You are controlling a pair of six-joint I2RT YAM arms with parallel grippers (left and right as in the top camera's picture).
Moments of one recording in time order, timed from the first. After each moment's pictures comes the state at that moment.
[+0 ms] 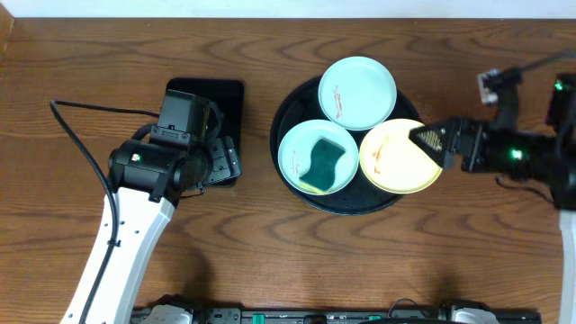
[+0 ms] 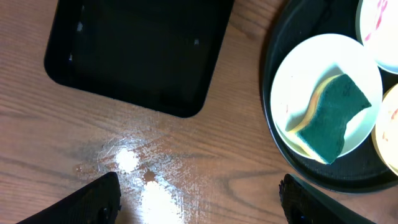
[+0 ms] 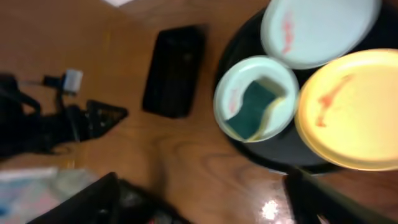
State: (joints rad) left arm -0.24 1.27 1.26 -1.16 -0.01 -0.50; right arm -0.07 1.26 1.60 -1.33 -0.75 0.14
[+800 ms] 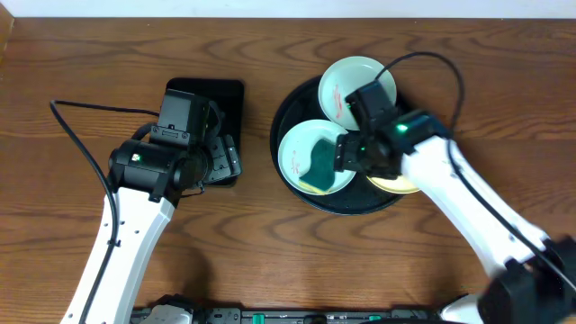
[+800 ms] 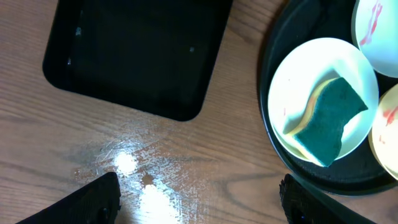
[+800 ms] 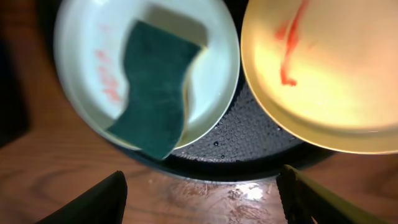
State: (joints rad) left arm -0.24 1.27 1.26 -1.15 -0.01 -0.50; right arm 0.51 1.65 1.33 -1.00 -0.03 0.66
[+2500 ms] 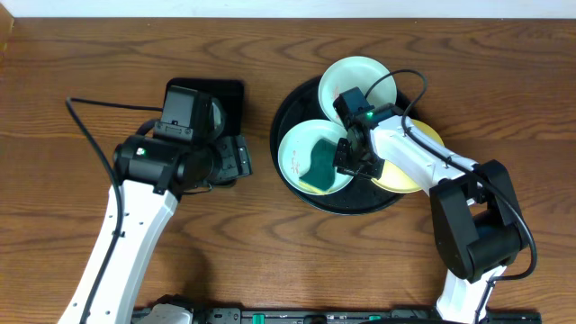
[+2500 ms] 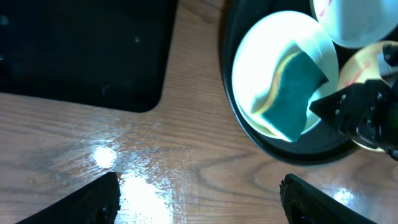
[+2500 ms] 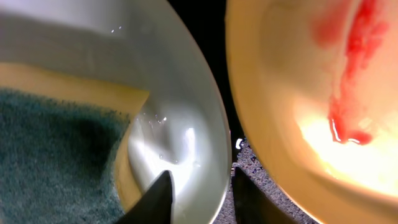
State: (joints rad) left arm -0.24 1.31 1.26 -1.12 0.16 -0.45; right arm 0.45 1.97 1.33 -0.87 -0.07 0.75
